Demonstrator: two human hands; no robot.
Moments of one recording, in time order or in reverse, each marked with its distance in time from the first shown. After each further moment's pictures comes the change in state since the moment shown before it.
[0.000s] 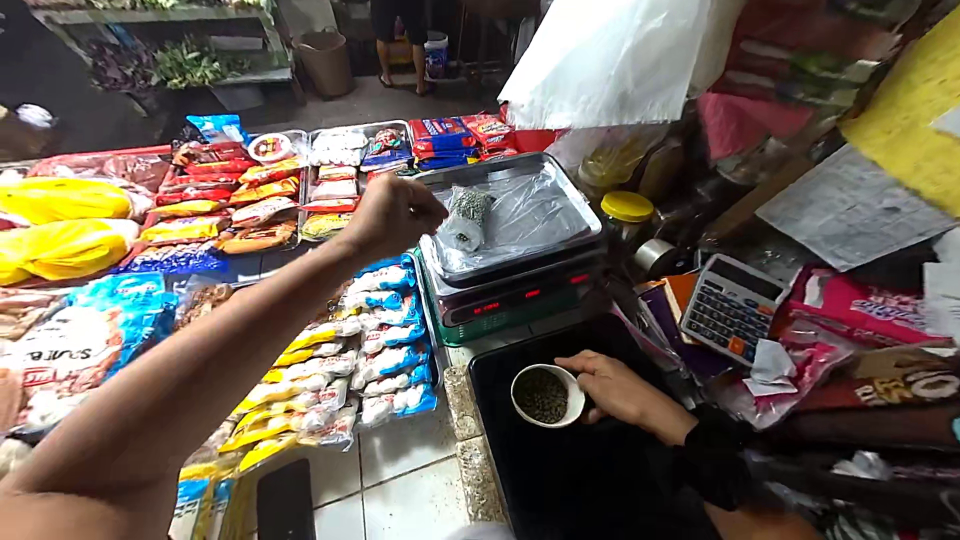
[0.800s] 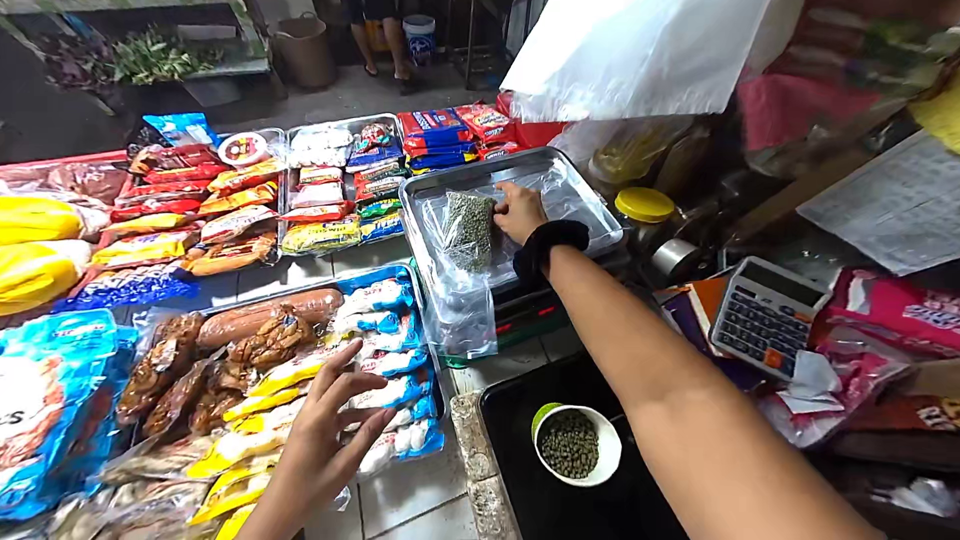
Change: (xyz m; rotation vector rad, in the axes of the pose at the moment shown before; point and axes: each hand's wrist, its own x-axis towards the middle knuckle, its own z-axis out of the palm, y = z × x) left_hand -0.200 -0.050 0.082 -0.417 0.218 -0.240; right_hand 0.233 -0.164 -0.066 -0.275 0.533 -0.430
